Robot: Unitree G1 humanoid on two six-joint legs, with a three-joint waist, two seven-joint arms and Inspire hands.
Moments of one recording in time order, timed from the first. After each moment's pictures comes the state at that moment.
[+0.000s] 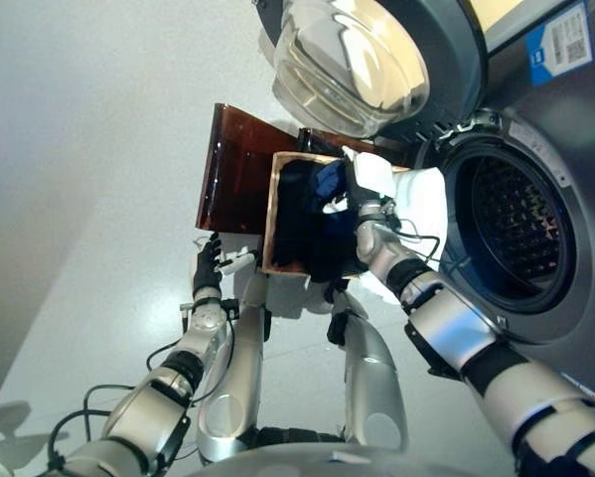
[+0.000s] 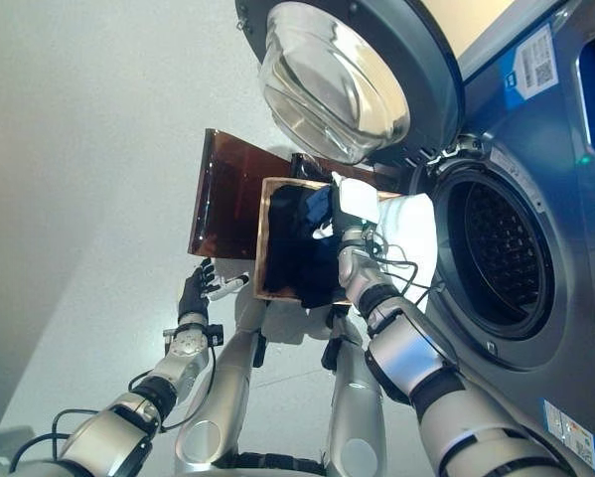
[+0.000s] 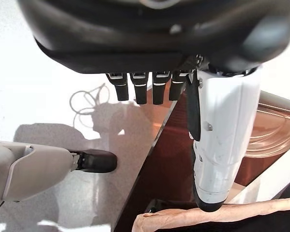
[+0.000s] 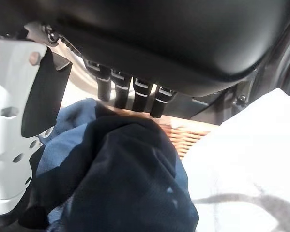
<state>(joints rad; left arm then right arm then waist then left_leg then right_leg) -0.44 0.19 -0.41 1.03 -0.44 -0.29 0.44 -0.98 -0.18 0.58 1.30 -0.38 -0.02 -0.59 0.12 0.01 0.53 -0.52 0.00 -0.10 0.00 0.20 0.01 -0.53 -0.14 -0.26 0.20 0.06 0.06</state>
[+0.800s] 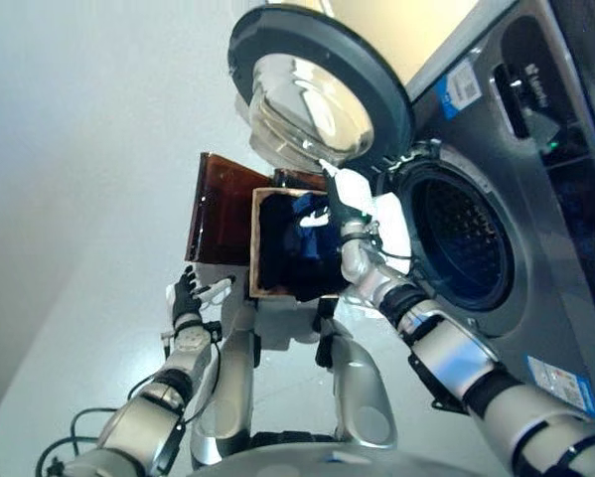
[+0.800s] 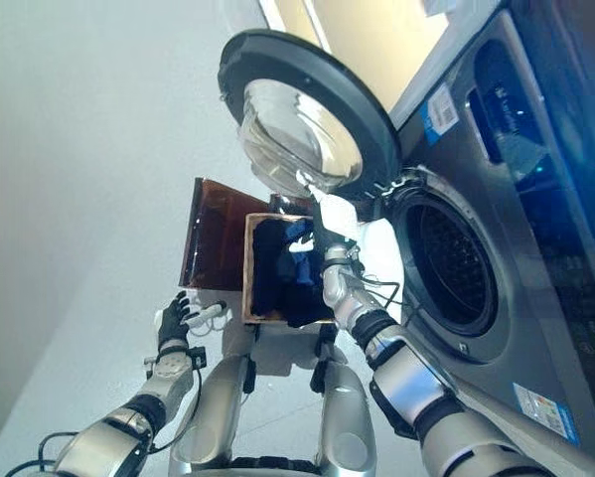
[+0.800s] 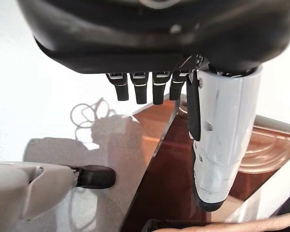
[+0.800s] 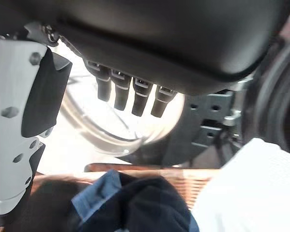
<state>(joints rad) -0.37 0.20 -0.32 1.17 -0.44 -0.27 0.45 -0.80 -0.17 0.58 1.06 -0.36 -0.04 -0.56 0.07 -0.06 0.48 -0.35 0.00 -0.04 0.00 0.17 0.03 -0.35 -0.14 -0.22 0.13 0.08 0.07</state>
